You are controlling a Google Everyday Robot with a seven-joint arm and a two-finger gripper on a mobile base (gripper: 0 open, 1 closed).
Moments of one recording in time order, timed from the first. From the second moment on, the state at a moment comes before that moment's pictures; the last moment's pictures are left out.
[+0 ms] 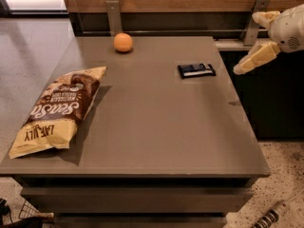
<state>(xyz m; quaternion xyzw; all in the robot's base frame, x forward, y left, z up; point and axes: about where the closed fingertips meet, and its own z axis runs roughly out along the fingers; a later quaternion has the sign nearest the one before) 0.642 -0.261 0.944 -0.52 0.71 0.09 0.46</state>
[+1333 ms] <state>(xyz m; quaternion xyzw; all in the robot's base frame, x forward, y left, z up) 0.724 -0.223 0.829 -0.49 0.75 0.18 0.40</state>
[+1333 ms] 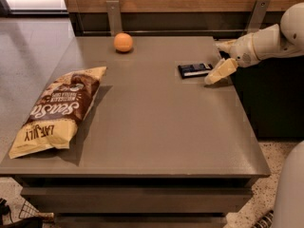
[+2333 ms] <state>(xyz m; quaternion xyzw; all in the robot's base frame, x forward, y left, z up) 0.713 -0.192 0.817 -0.53 0.72 0.25 0.37</state>
